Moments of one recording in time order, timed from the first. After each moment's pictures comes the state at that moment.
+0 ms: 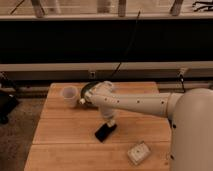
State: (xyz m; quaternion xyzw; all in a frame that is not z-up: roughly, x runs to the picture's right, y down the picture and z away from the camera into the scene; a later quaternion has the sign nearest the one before) arm 0.019 0.210 0.827 -0.37 -0.02 -0.19 0.91
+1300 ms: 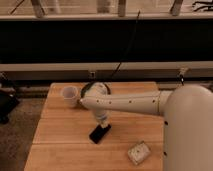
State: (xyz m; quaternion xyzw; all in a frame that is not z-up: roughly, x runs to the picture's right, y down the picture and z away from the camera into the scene) arm -0.008 0.214 0.824 -0.37 -0.03 -0.21 0.90
